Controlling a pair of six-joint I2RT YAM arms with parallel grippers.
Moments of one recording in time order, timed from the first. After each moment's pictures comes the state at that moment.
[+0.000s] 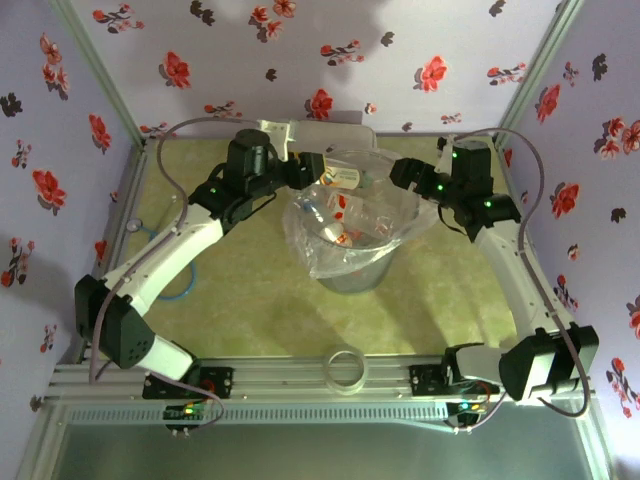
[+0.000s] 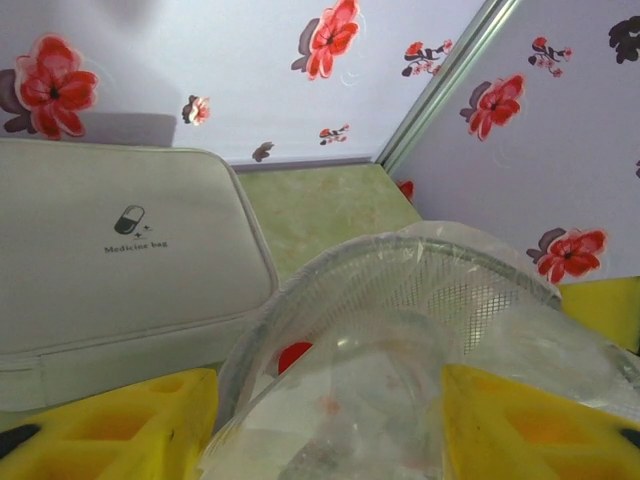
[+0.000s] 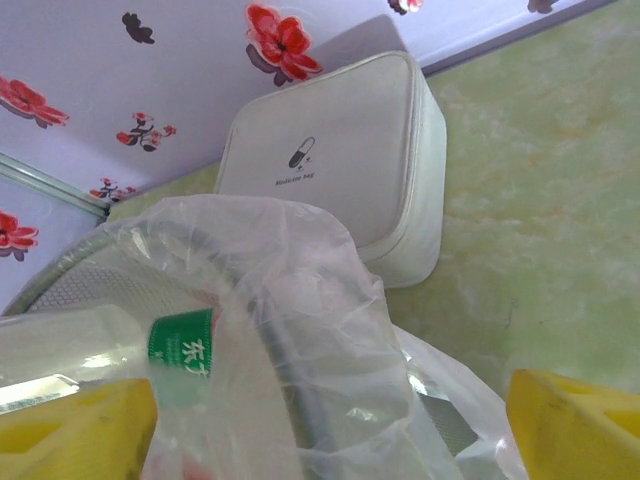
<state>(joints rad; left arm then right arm) -0.64 1.51 1.41 -0.23 0.15 -0.42 0.18 1.24 1.23 -0.54 -0.28 0.49</state>
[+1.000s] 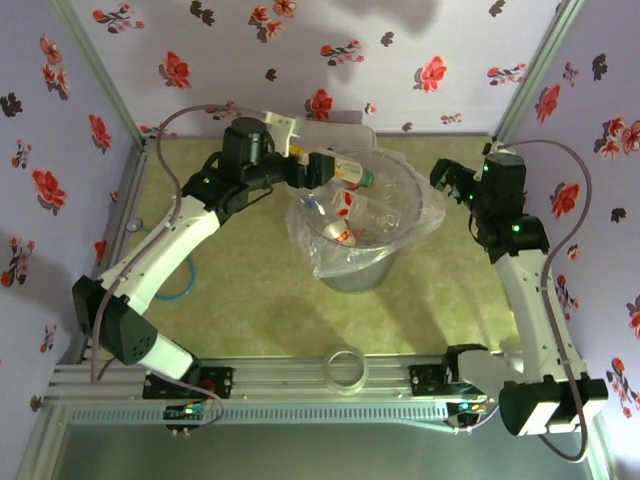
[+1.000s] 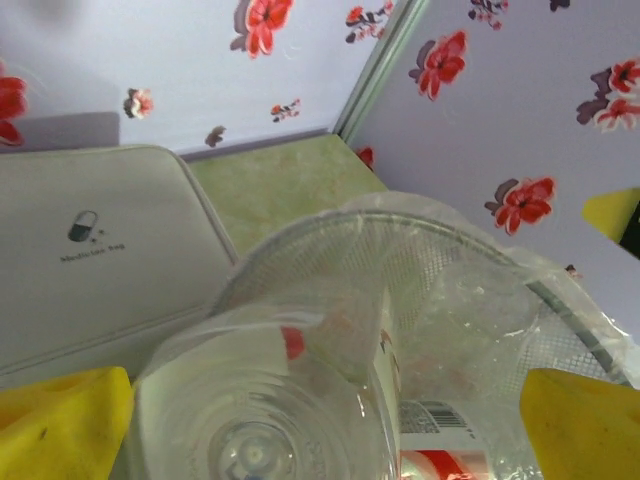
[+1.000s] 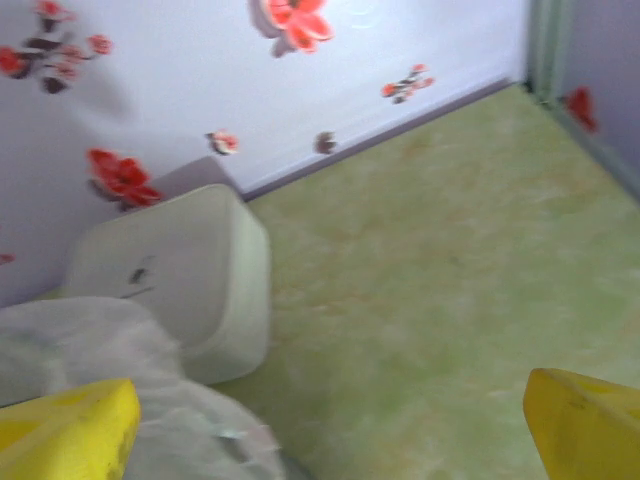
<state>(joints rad) -0.60 1.51 1.54 -0.38 0.29 -0.32 0.07 1.07 1.18 -0.61 0.07 0.42</state>
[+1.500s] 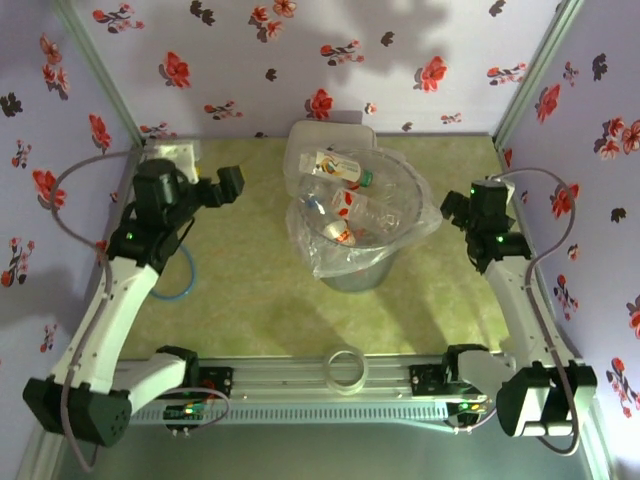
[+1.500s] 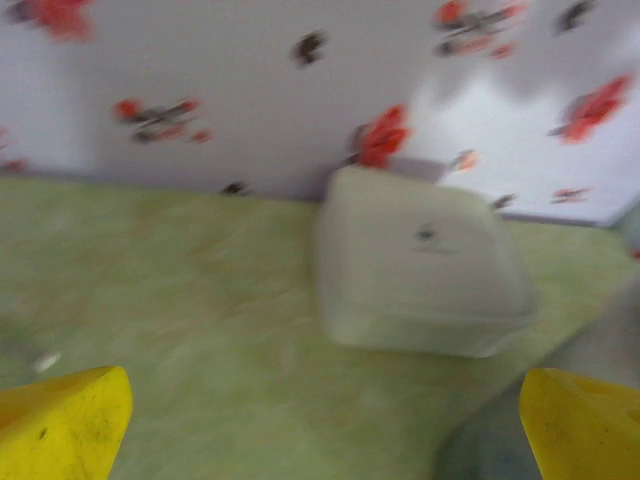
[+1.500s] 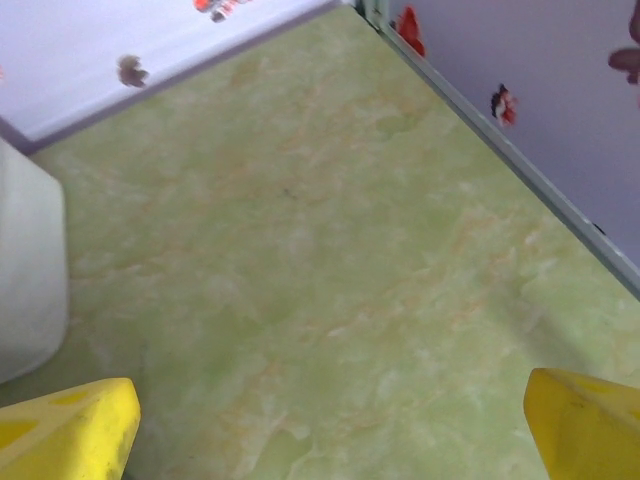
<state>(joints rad) -0.25 1.01 1.07 -0.41 -0.01 -0.28 0.03 1.06 0.89 -0.51 0.27 0.41</state>
